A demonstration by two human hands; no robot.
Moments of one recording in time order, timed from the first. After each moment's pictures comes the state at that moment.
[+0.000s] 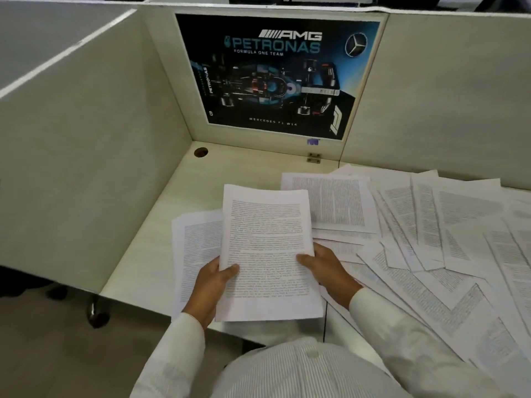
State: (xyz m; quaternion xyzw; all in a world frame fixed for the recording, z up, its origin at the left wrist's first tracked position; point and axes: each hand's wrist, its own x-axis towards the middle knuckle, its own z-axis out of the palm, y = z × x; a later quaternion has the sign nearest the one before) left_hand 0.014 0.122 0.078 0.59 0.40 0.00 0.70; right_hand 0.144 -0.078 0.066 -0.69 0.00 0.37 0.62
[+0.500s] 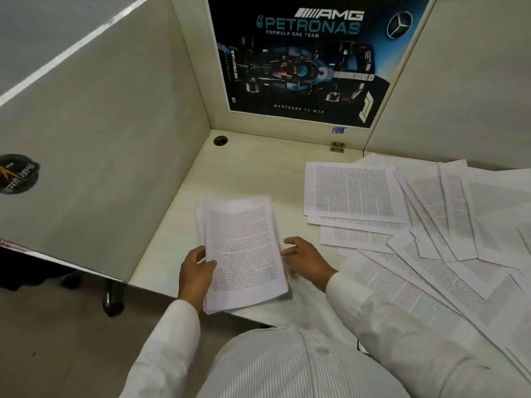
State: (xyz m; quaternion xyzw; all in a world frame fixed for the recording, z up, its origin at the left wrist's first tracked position) left_hand -0.025 0.221 0.045 0.67 0.49 0.04 0.56; right_hand 0.110 0.021 0.030 -0.76 -0.03 0.41 0.51
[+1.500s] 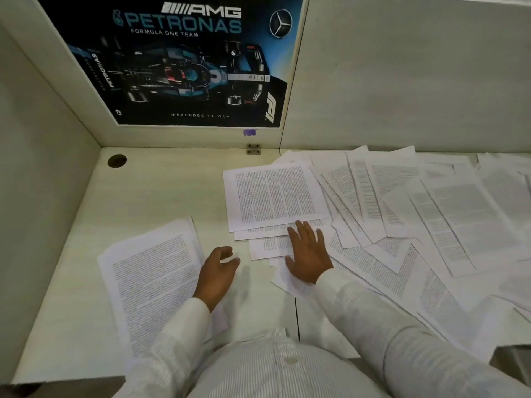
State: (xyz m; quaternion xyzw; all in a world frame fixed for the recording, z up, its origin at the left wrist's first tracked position) left_hand 0.120 0.107 0.011 0.74 0.31 -0.13 0.59; right_hand 0.200 -0.115 -0.014 -0.97 -0.16 0.19 0.03
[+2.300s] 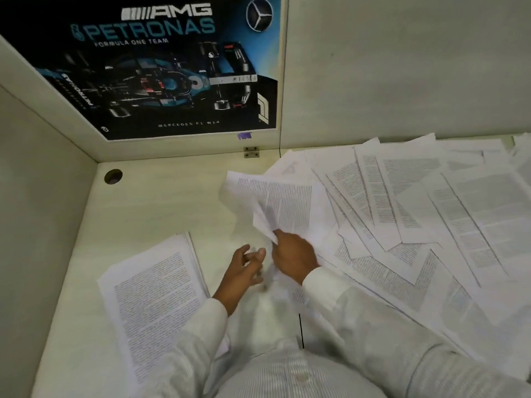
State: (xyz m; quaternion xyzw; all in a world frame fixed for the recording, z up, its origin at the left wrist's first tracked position) left_hand 0.171 0.066 0.018 0.64 0.28 -0.21 0.68; right_hand 0.243 -0.076 0.012 -0.94 -0.12 0.21 0.23
